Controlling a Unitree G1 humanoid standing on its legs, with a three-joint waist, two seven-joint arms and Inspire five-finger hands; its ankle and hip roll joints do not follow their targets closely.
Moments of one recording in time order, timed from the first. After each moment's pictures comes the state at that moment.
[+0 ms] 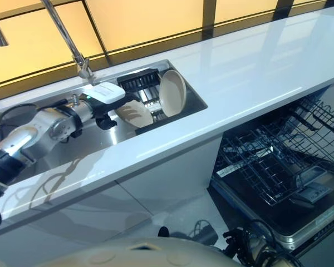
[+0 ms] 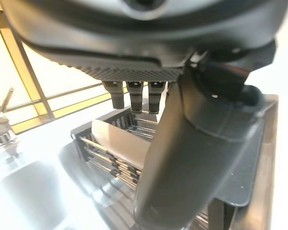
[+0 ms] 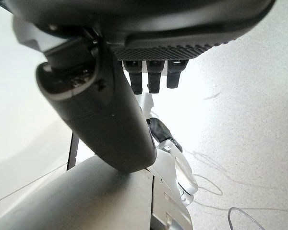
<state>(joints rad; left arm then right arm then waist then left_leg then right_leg) -0.61 1.03 -0.64 0.09 0.51 -0.05 -0.22 0.00 -0.37 0.45 1.20 -0.10 0.06 0.20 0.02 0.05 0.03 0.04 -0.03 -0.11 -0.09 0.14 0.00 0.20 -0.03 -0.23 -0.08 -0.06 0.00</state>
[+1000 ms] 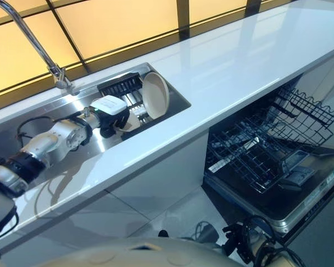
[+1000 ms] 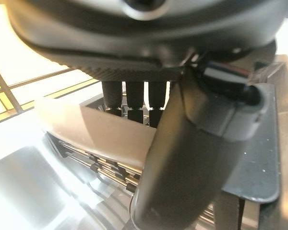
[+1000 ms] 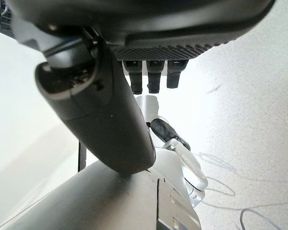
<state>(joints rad) -0.63 0.91 -0.75 0.36 0.63 -0.05 -0.12 -0.03 -0.38 0.45 1.19 -0.10 0.06 0.20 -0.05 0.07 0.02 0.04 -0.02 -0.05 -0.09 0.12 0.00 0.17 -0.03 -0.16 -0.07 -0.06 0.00</state>
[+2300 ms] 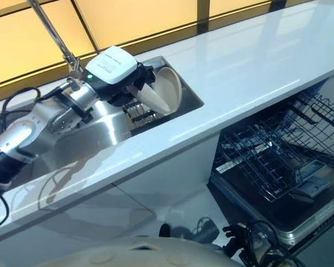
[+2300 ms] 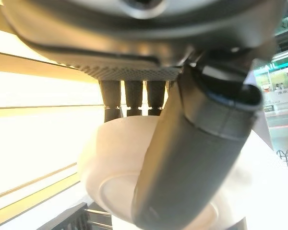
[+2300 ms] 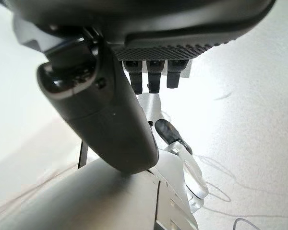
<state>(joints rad) -0.60 1.04 -0.49 -0.17 0.54 -0.06 -0.01 0.06 -0.42 0.44 1.06 -0.10 -0.01 0.18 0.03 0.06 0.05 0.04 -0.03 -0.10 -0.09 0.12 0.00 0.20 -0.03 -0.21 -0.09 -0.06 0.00</state>
